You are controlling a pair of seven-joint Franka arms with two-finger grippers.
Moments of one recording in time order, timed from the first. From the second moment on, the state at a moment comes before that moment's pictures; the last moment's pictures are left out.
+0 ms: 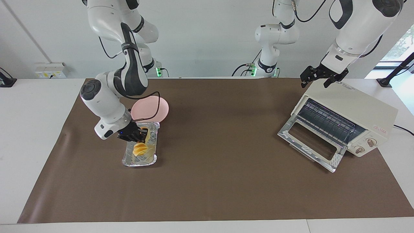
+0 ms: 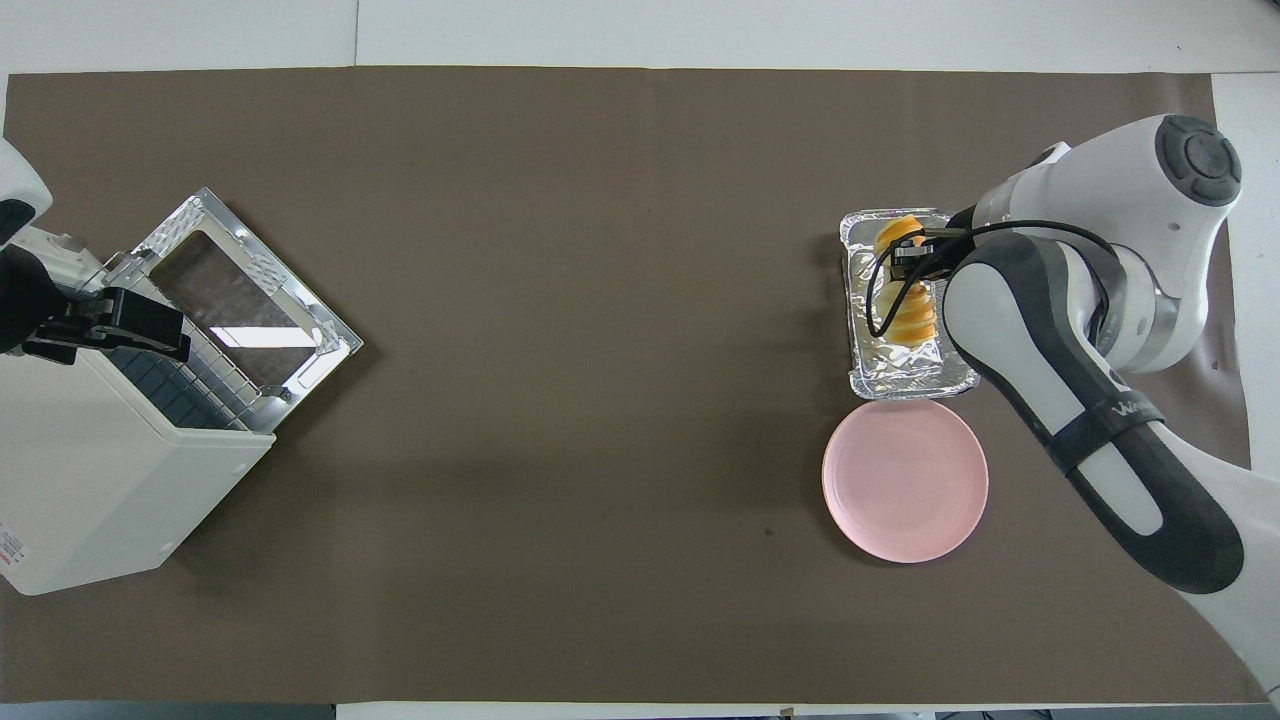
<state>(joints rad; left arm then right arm) -0.13 -0.02 0.04 -1.62 -0.02 1.47 -0.03 -0.03 0.34 0.14 -1.83 0.19 2.19 0.03</state>
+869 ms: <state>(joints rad) -0.13 -0.02 0.04 -1.62 -0.02 1.47 -0.03 -0.02 0.37 0.14 -1.90 0.15 2.26 0.03</state>
